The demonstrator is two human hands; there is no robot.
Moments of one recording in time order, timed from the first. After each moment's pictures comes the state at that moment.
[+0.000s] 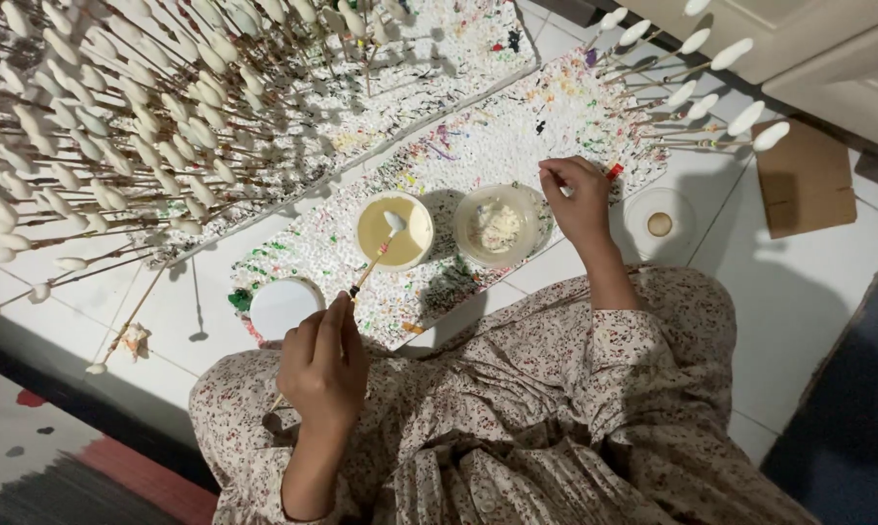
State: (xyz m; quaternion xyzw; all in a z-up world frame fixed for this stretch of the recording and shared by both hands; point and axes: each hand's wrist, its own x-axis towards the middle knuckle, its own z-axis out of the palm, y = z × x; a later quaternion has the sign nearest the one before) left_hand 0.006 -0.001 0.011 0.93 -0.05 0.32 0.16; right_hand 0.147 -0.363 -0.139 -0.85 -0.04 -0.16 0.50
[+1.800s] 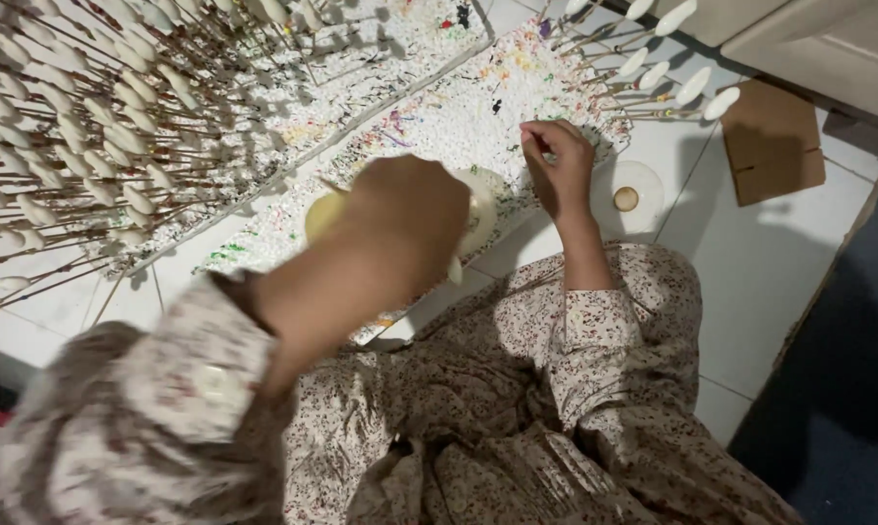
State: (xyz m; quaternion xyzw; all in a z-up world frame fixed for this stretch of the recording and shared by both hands) left_hand 0.170 -0.155 0.118 0.87 -0.33 -0.35 -0.09; right_hand 0.155 -0.385 -0.127 -0.85 0.02 -0.17 0.50
